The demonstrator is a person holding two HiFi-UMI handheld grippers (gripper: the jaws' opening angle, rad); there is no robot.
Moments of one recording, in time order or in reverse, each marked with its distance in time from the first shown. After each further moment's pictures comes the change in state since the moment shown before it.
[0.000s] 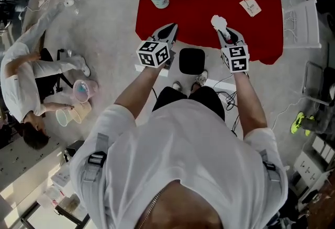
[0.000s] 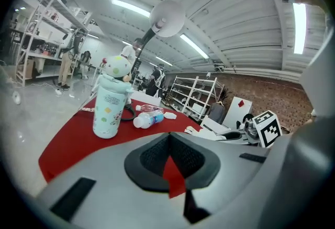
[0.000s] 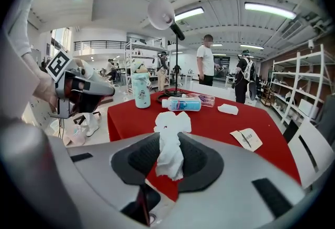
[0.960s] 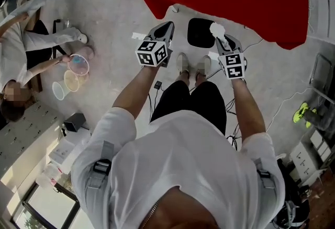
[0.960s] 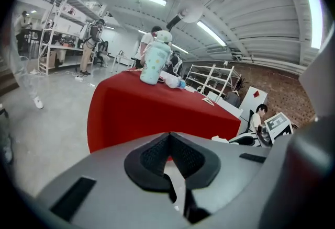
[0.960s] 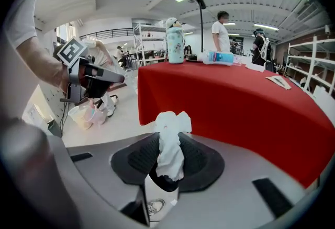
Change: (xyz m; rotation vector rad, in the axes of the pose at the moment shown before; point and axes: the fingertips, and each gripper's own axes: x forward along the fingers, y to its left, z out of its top) left arm -0.094 0.055 -0.156 -0.084 0.133 0.170; right arm 0.002 0.136 -0.161 -0.009 0.185 0.143
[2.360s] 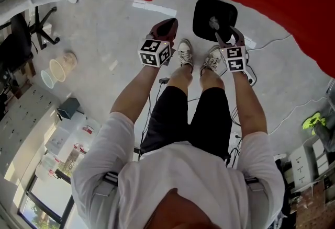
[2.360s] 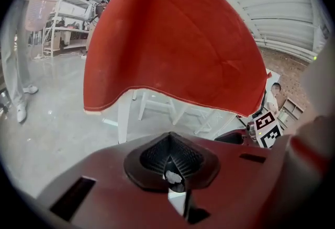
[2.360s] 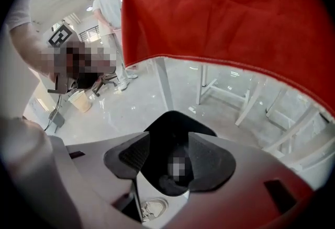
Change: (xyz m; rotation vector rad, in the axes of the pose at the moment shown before) left arm 0.131 0.126 -0.261 -0.022 0.167 0.071; right arm 0.252 0.010 -0.243 0.043 0.147 0.117
